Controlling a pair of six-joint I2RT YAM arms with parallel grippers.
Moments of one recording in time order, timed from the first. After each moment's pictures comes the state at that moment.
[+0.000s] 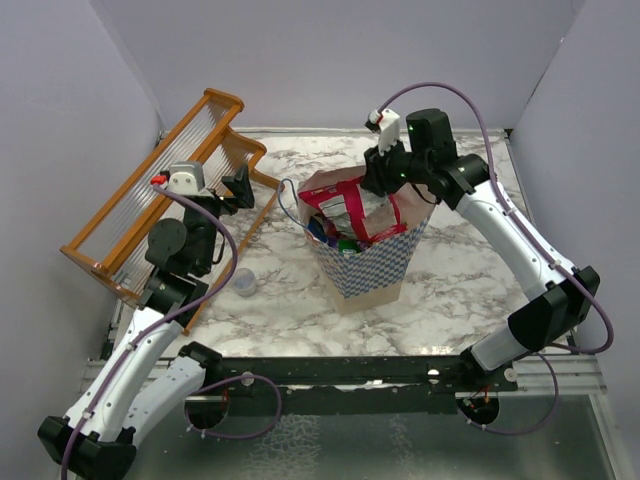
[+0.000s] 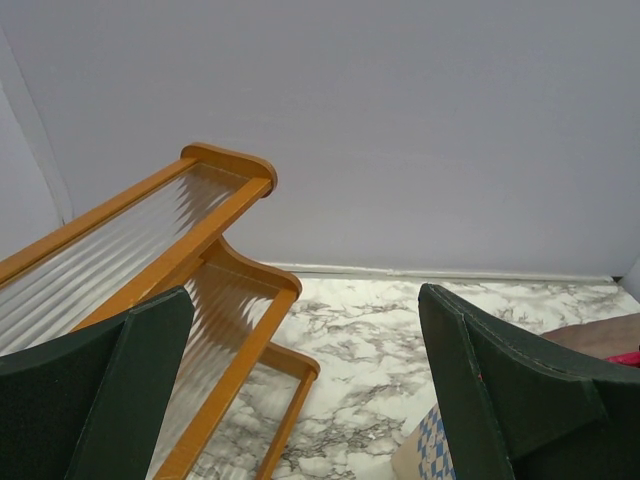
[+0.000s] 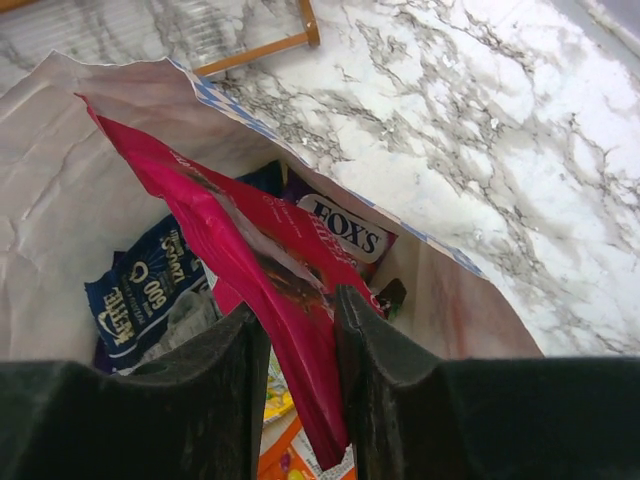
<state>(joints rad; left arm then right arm) -0.43 0.74 0.80 0.21 -0.32 -0.08 0.50 1.55 1.62 -0.66 -0.29 -0.14</state>
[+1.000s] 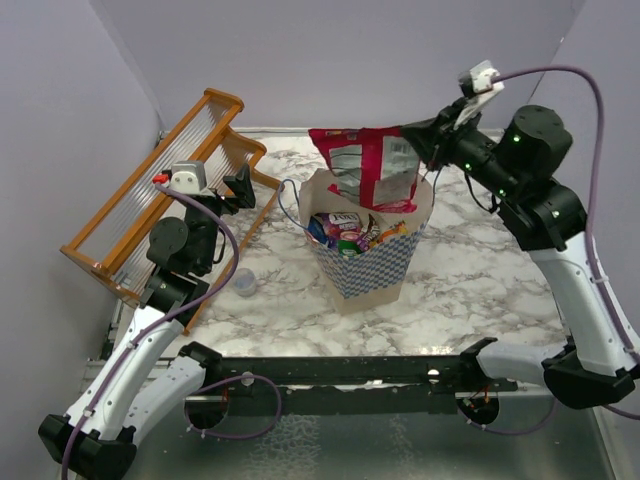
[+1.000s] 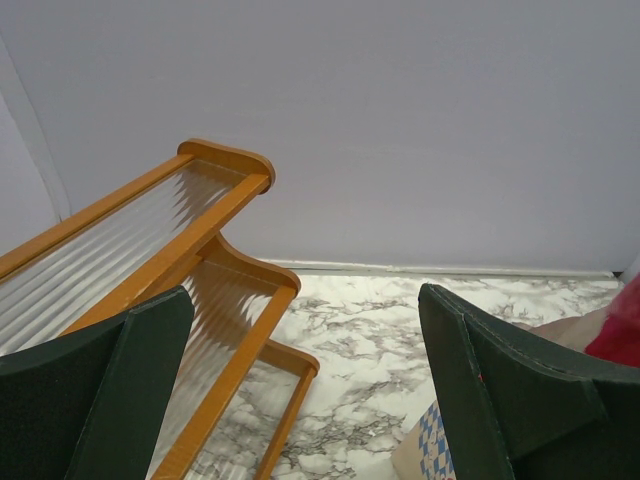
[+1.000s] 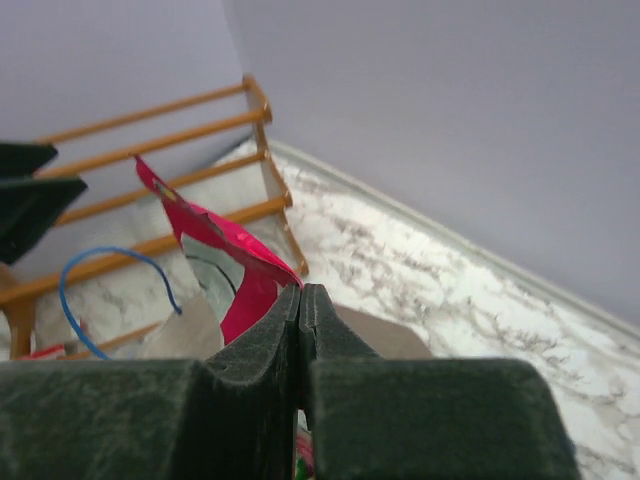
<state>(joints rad) -0.43 0.75 0.80 0.21 -0.32 -0.08 0.50 1.23 1.67 -0.48 -0.23 0.01</state>
